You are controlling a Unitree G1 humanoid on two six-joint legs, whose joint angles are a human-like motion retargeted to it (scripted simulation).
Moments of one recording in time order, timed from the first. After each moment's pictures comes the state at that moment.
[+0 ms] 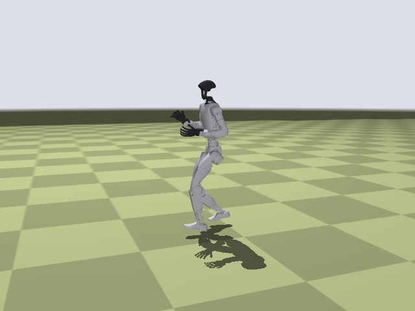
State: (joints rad) left arm 0.23 0.20 -0.26 -0.44 -0.49 -0.27 0.49; right arm -0.13 -0.41 0.40 -0.46 -0.40 -0.14 -0.47; waist -0.03 -0.20 0.14; left_leg -0.60 -0.17 0.04 0.74 -0.40 0.03; right_leg -0.28 -0.10 0.01 1.10 -0.70 -0.02
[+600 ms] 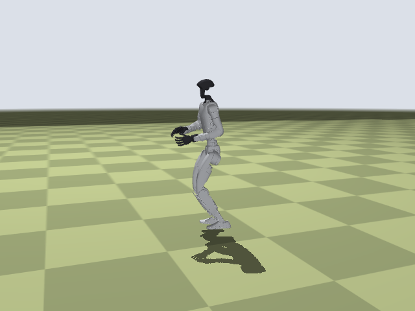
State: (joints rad) left arm 0.13 0.31 -0.46 -0.11 -0.39 -0.14 0.35; right arm -0.31 -0.36 0.71 0.00 -0.39 -0.11 -0.17; waist 0.02 -0.12 0.07; left_leg -0.39 -0.10 -0.07 0.93 -0.58 0.00; right_leg -0.37 0.01 -0.10 0.81 -0.65 -0.07
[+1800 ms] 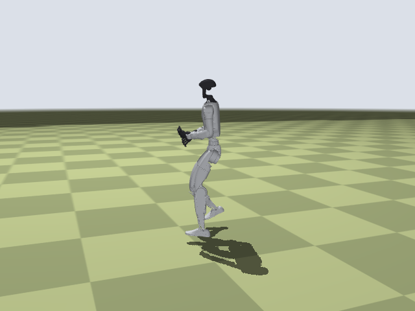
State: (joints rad) left arm -0.01 0.37 -0.49 -0.11 -0.68 -0.01 -0.25; right arm 0.03 -0.42 0.52 0.07 0.20 -0.02 0.24; waist -0.22 -0.26 0.03; left_leg -0.40 -0.08 -0.16 0.41 -0.14 -0.15; right_leg -0.50 -0.04 0.36 1.25 -0.43 0.09
